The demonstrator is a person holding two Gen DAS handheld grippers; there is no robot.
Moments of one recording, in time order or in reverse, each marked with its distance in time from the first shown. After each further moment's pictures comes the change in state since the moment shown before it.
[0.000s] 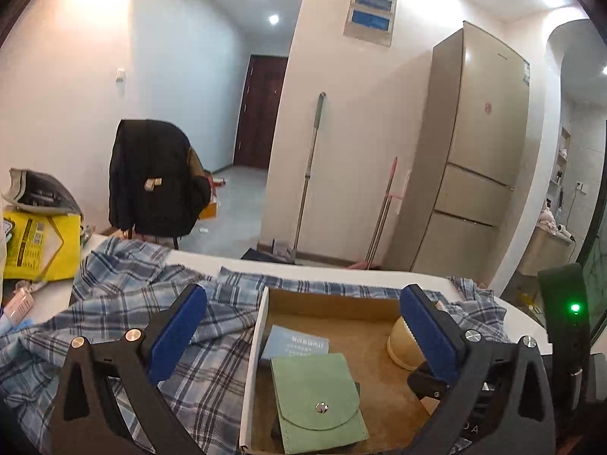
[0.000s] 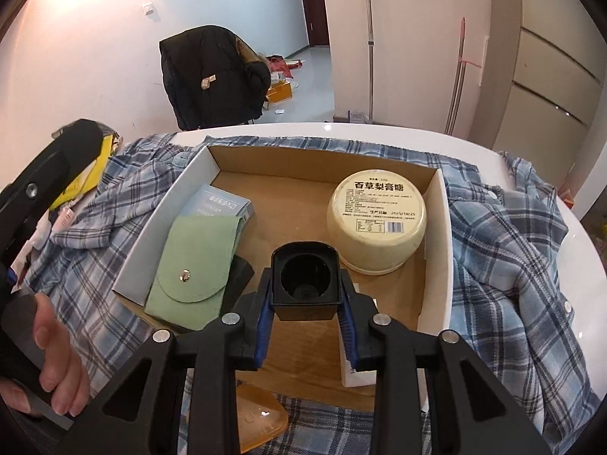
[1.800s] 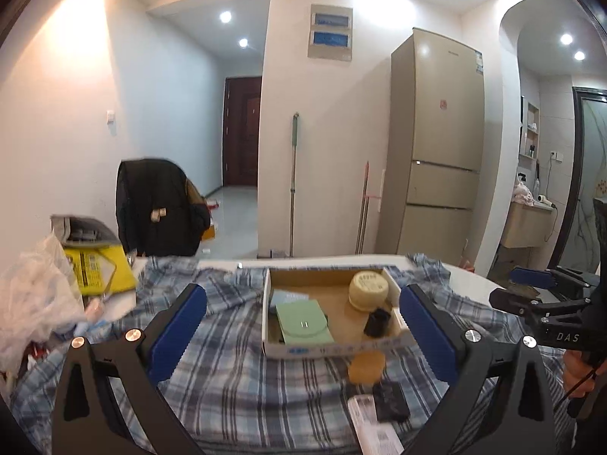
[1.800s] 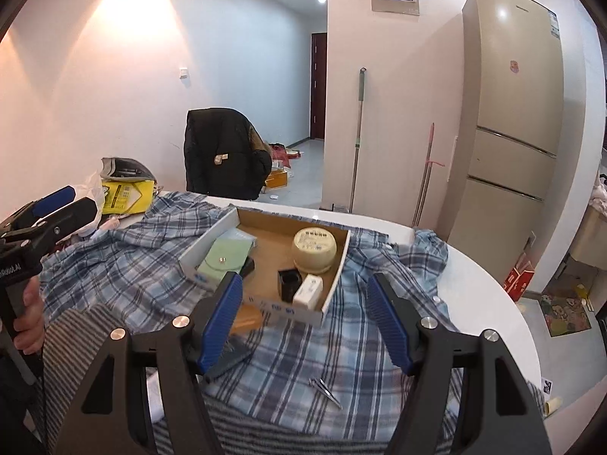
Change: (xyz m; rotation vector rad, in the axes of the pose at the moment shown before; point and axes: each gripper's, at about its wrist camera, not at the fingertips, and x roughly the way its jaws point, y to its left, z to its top) left arm -0.188 -0.025 -0.013 0.128 -0.037 -0.036; right arm -0.207 -0.019 -0.099 -0.122 -0.378 -0.061
